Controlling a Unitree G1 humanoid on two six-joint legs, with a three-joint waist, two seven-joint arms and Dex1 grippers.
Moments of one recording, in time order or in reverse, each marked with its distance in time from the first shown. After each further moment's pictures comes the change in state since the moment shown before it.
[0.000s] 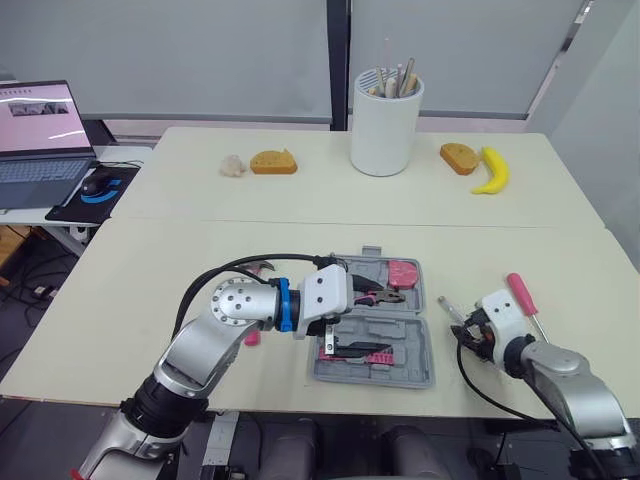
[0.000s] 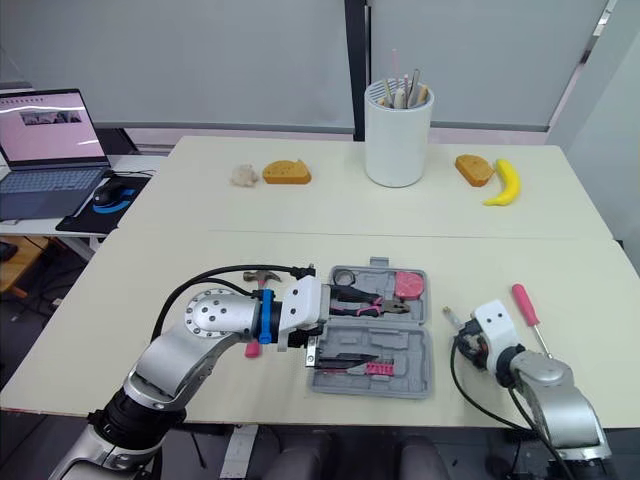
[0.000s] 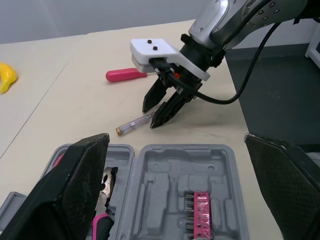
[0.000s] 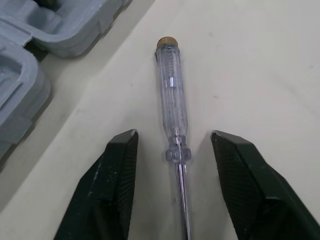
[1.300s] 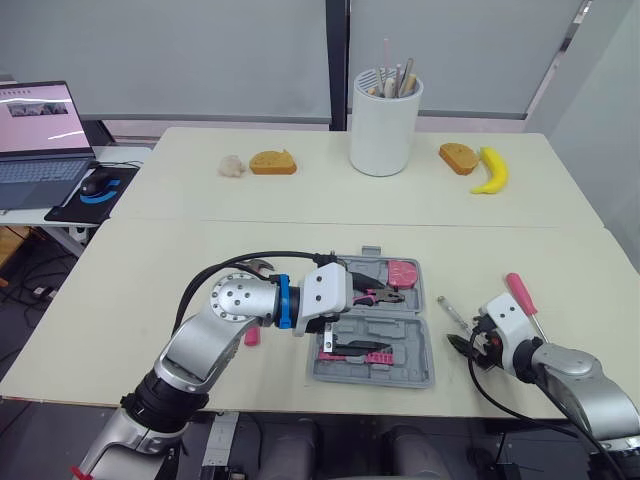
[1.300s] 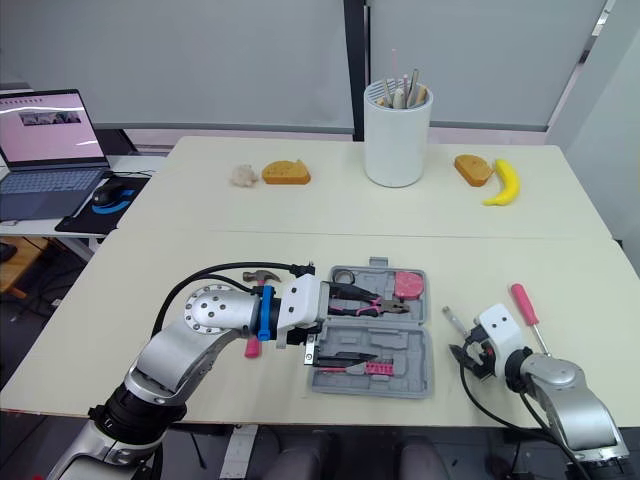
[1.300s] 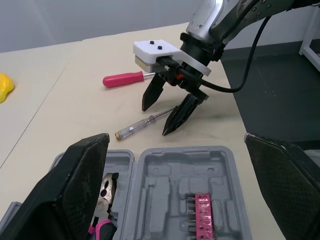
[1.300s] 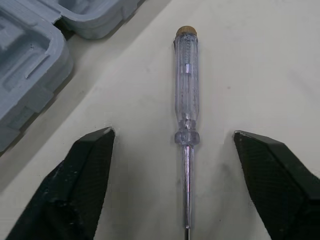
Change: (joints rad) left arm -0.020 0.002 0.002 0.022 -0.003 -0.034 -0.022; right arm 0.005 -0.083 0.038 0.097 0.073 -0.101 0.059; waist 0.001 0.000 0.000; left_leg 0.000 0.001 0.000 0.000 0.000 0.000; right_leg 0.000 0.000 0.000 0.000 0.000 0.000
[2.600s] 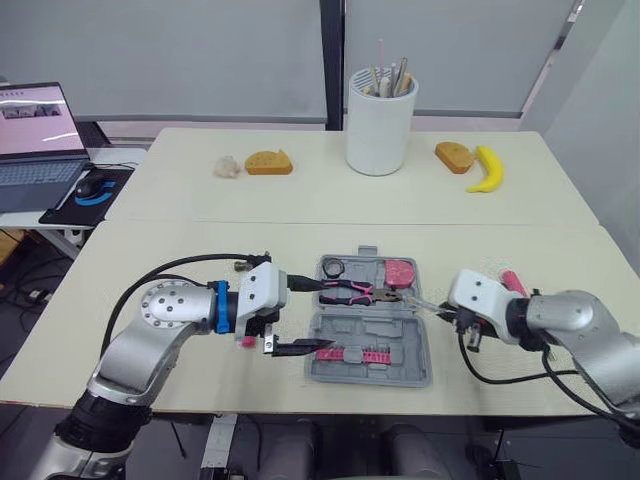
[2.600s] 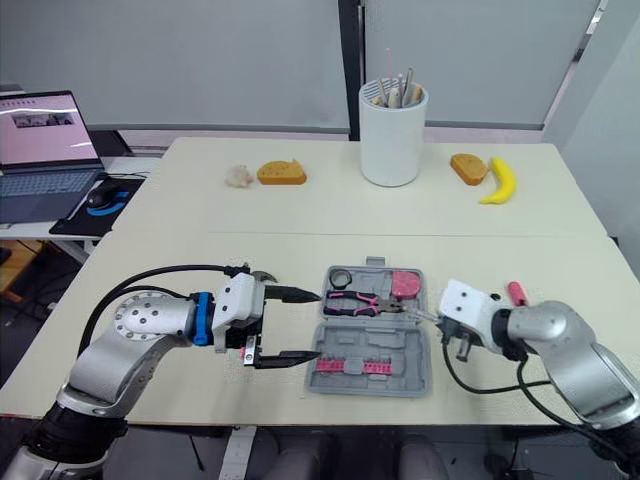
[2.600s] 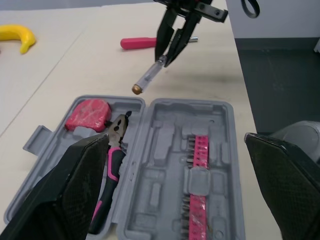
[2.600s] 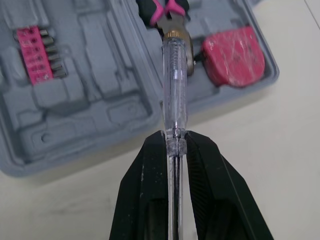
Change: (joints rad) left arm 0.171 0.198 0.227 0.067 -0.110 -0.081 -0.124; right arm -0.323 -0.303 0.294 -0.311 -0.070 0.155 0.270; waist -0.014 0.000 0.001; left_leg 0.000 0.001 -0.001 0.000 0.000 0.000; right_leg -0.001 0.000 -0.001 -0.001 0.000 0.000
